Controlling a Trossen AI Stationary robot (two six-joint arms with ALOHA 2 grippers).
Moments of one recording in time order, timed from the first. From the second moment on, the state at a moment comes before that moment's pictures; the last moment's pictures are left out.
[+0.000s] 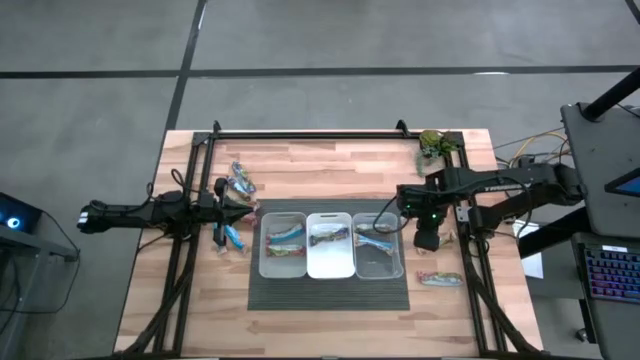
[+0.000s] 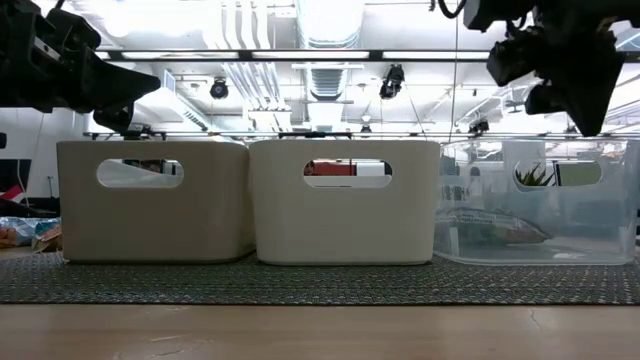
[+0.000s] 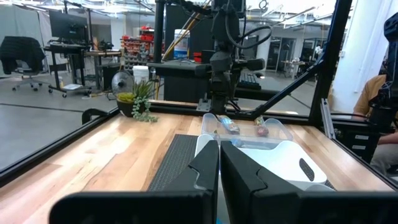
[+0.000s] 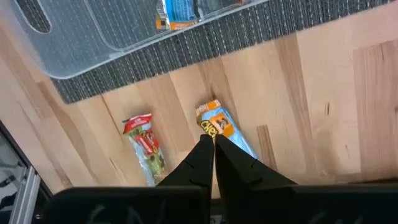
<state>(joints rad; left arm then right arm) -0.03 0.04 0.01 0.04 -0.12 -0.06 -0.01 1.23 0.97 -1.28 -0.21 0.34</state>
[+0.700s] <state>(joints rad) -0.03 0.03 0.01 0.04 -0.12 -0.06 -0.01 1.14 0.93 -1.34 -0.27 0.23</state>
